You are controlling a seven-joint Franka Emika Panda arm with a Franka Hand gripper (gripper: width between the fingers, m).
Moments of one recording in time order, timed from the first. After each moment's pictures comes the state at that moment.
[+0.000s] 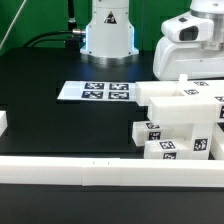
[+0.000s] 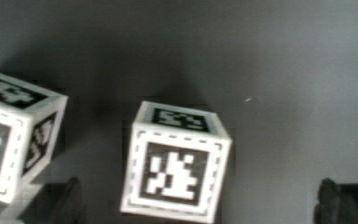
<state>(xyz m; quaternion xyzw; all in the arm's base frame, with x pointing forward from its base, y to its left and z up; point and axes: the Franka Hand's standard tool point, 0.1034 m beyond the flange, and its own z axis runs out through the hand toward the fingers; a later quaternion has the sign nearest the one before) 0.452 0.164 0.035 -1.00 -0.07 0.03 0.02</state>
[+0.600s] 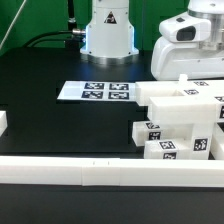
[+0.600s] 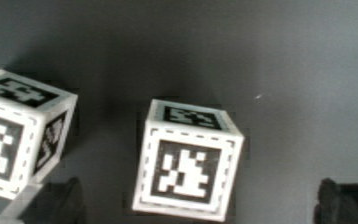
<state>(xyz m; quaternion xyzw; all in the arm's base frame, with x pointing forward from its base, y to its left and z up) 0.451 0.161 0.032 -1.00 -0.07 0.03 0.02</state>
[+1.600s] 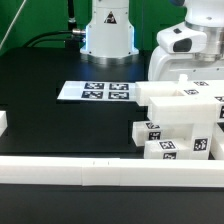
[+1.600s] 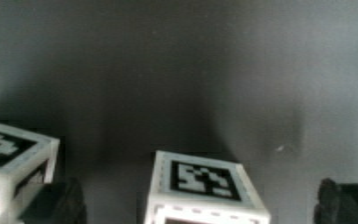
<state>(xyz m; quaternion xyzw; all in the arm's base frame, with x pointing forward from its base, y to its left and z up) 0.438 0.157 0.012 -1.00 -0.07 0.05 0.01</state>
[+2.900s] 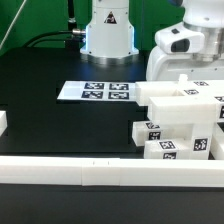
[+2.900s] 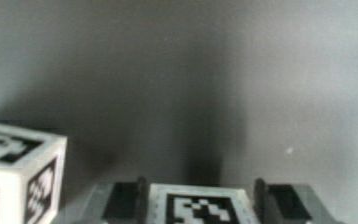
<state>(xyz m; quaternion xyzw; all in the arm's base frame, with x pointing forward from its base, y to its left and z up) 0.440 0.154 0.019 -1.00 -0.07 0.05 0.01</state>
